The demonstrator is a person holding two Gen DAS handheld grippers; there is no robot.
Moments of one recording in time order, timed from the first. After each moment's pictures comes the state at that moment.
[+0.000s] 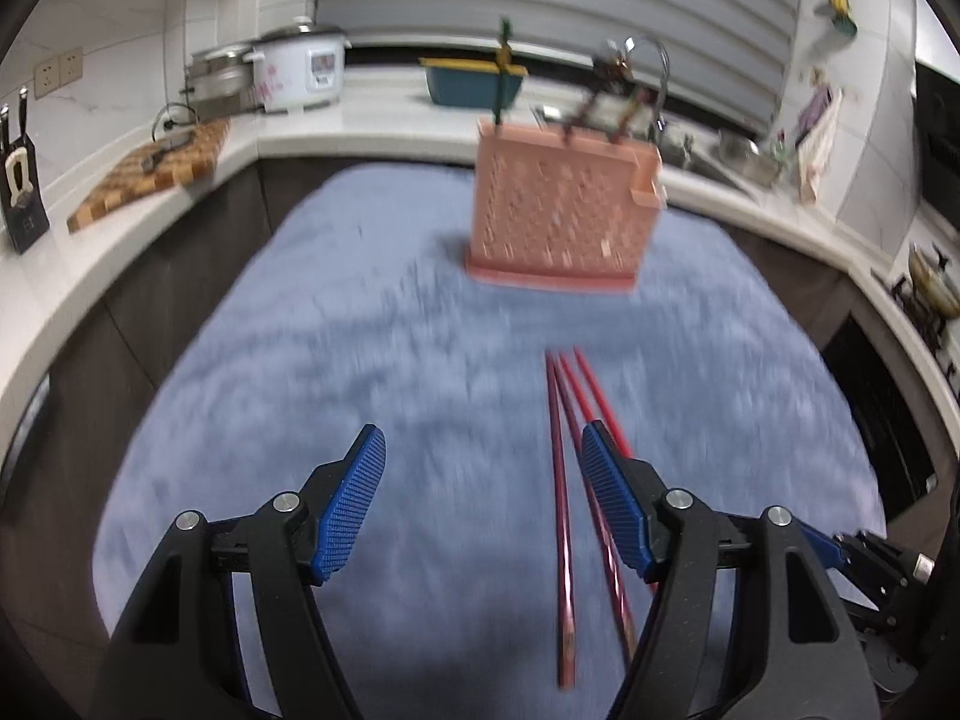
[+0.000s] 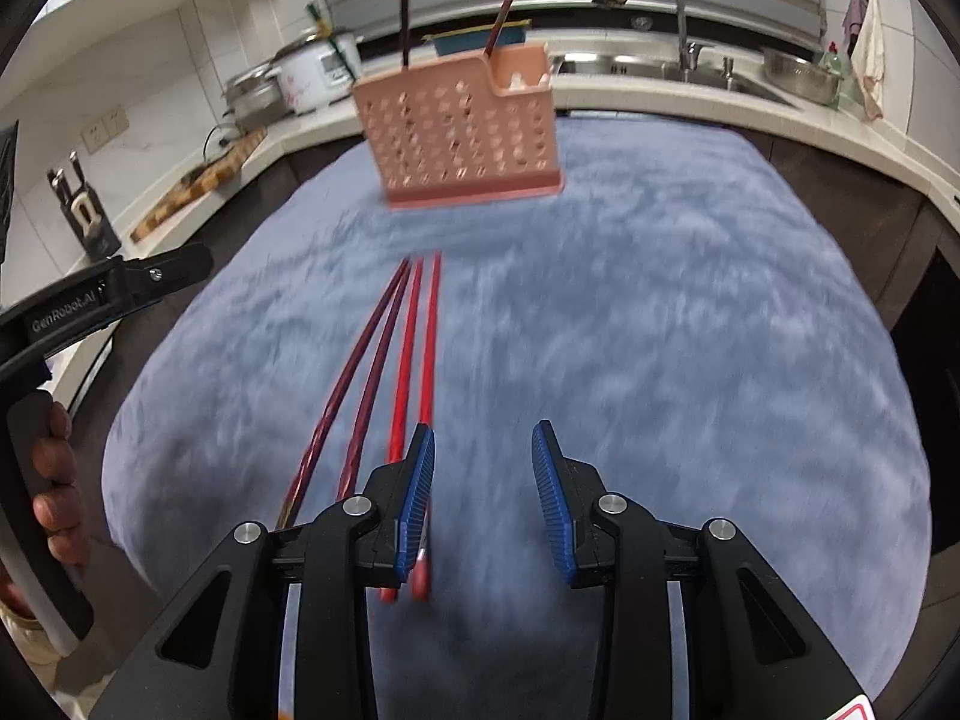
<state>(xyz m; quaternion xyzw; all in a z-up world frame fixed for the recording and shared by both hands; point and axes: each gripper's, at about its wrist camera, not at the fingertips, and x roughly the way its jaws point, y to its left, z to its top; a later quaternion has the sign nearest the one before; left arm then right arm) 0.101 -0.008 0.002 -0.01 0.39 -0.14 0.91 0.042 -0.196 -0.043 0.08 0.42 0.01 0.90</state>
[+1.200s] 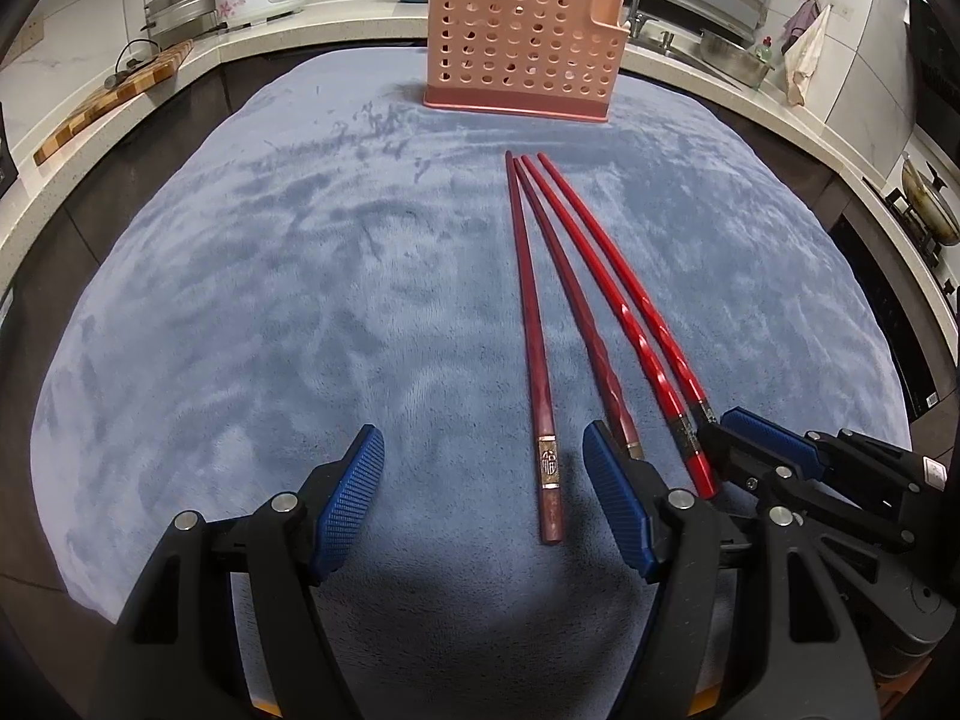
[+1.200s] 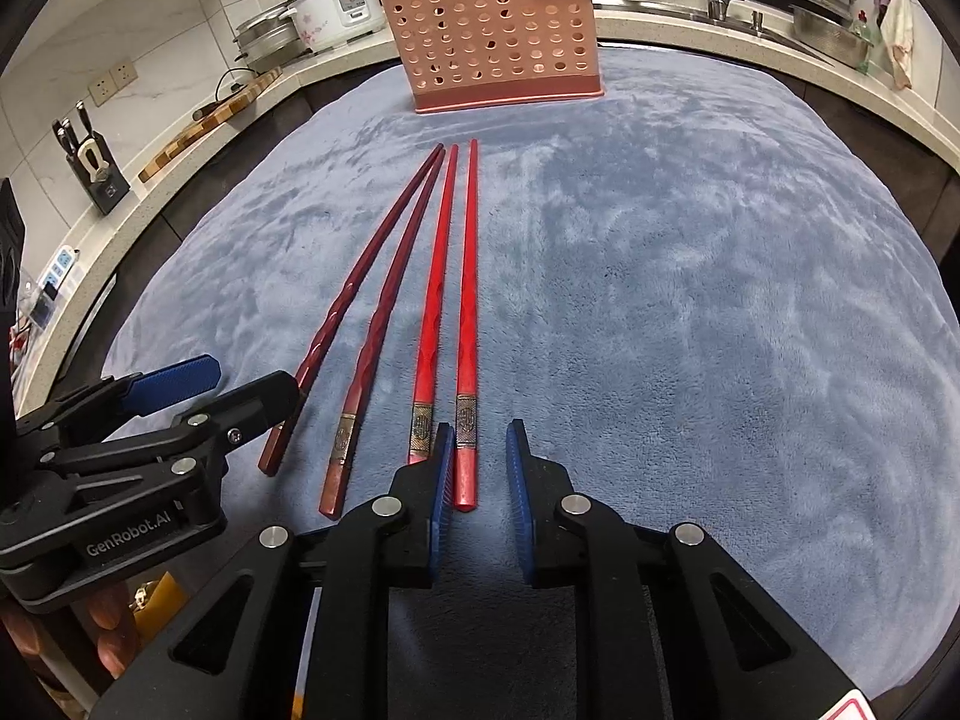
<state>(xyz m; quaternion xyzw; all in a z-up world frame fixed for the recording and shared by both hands) 0.056 -0.025 -0.071 0.02 0.47 -0.16 0.87 0.033 -0.172 -0.087 0.08 0.47 0.03 0.88</state>
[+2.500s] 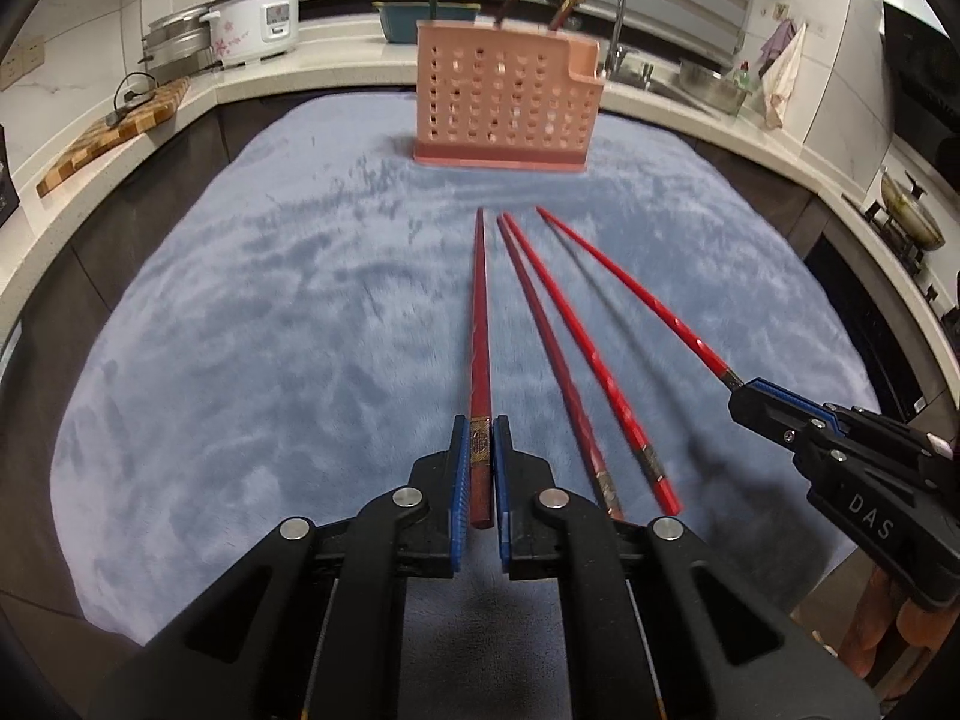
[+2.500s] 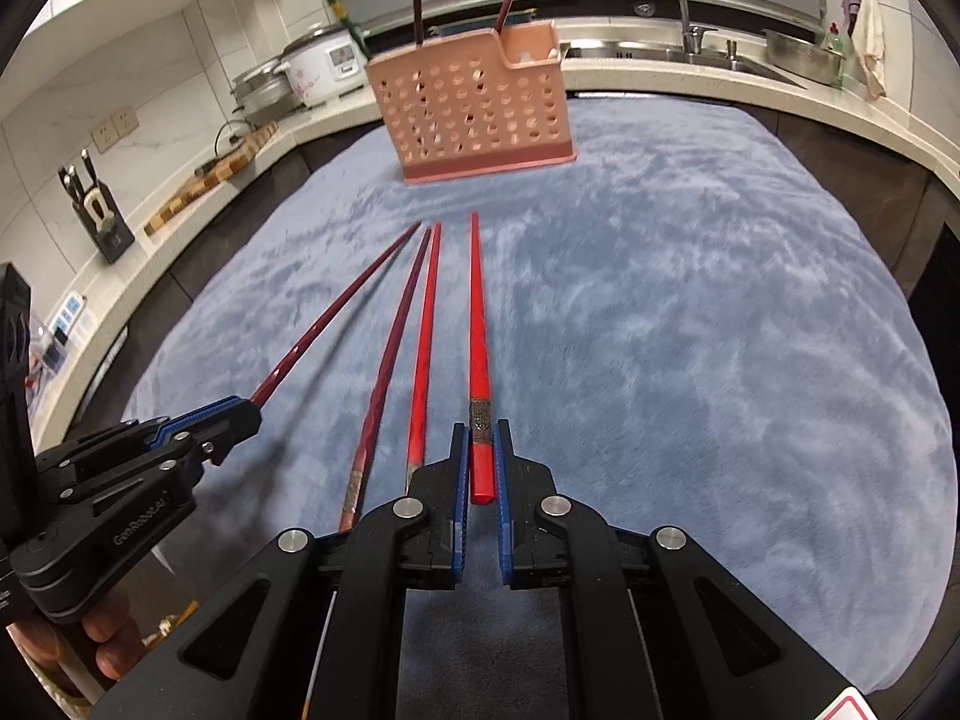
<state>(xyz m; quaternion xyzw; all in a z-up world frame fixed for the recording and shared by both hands) 0.049 -0.019 -0.036 0.01 0.42 -0.18 0.89 0.025 -0.195 -0.049 0.10 0.41 0.02 0.90</state>
